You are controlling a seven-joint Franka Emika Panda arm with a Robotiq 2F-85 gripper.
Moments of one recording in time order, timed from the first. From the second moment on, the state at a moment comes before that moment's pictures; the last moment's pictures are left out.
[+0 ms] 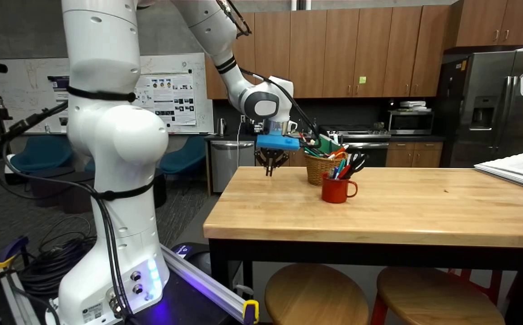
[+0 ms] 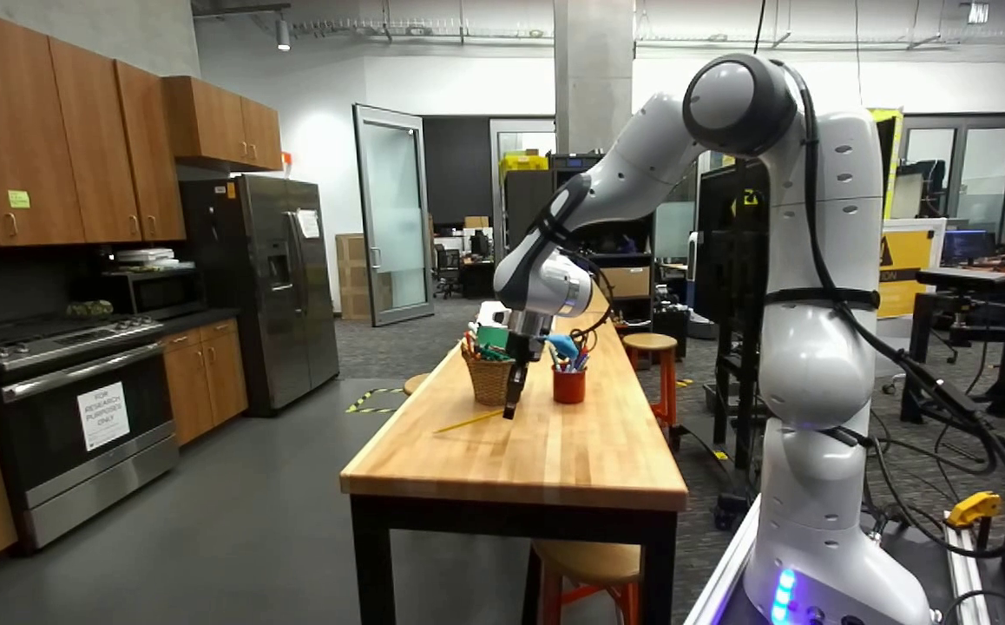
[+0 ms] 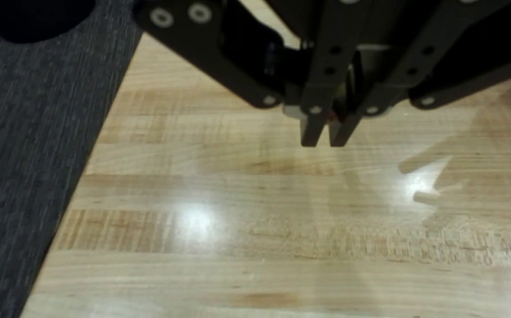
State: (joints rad) arm 0.02 0.04 -0.09 -2.42 0.46 2.55 -1.08
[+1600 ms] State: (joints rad) arm -0.05 0.00 -0.04 -2.40 0.27 2.50 -0.85
